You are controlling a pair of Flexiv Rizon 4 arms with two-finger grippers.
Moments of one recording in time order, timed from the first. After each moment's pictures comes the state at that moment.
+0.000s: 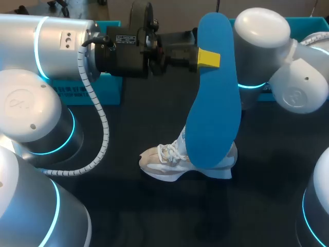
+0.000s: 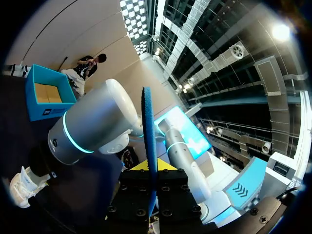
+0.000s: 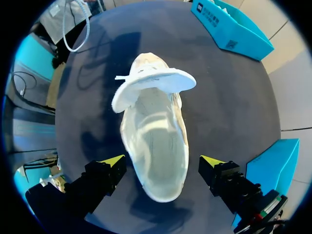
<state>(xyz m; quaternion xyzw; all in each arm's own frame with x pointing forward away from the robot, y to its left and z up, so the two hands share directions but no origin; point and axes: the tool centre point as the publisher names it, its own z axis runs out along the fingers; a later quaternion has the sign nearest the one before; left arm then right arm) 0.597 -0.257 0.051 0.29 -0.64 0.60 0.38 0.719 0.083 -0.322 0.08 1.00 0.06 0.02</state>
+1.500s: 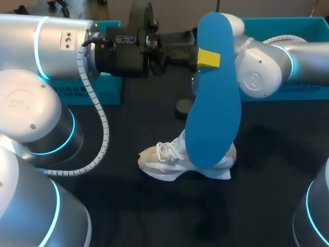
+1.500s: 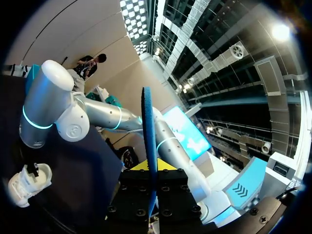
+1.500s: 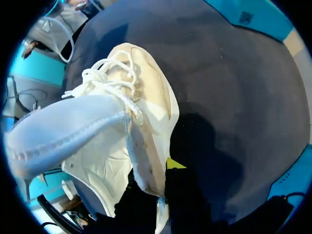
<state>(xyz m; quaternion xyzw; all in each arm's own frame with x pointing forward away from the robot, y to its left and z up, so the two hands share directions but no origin) 0.597 -0.257 0.051 0.29 -0.64 0.60 0.38 0.746 0.119 -0.387 0.12 0.98 0.05 -0.12</state>
